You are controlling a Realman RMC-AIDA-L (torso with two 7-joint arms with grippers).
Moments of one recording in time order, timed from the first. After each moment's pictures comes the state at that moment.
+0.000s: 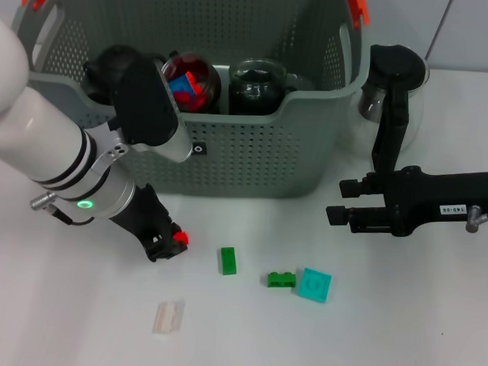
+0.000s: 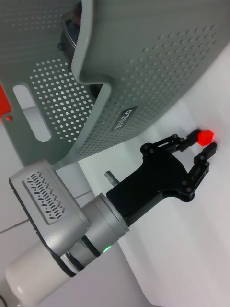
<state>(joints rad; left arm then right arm) -0.61 -2.17 1.30 1.05 2.66 1.32 -2.04 0.63 2.03 -0.87 -0.66 -2.05 -1.50 1.61</state>
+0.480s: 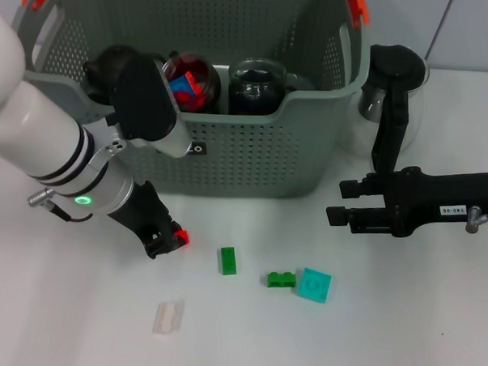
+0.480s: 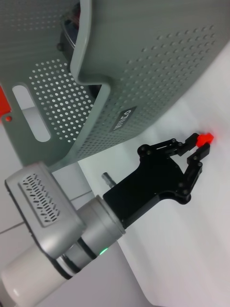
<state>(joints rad) -0.61 -2.17 1.29 1.07 2.66 1.34 -2.04 0.63 2.03 -0.87 -0.65 -2.05 -1.50 1.61</state>
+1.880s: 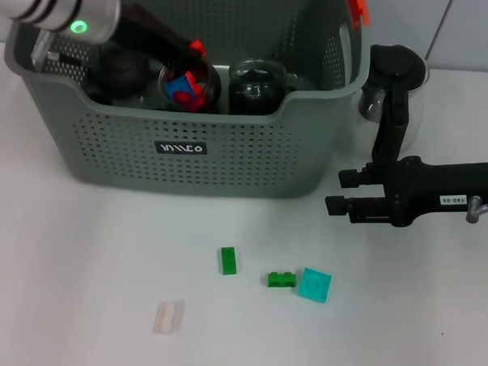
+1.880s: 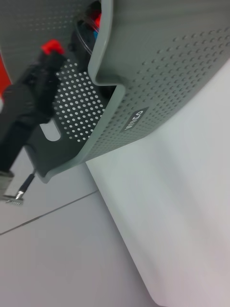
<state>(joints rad) -0.87 -2.07 0.92 0.96 2.54 1.16 -2.12 0.64 2.03 -0.86 -0.66 -2.04 -1.51 1.61</state>
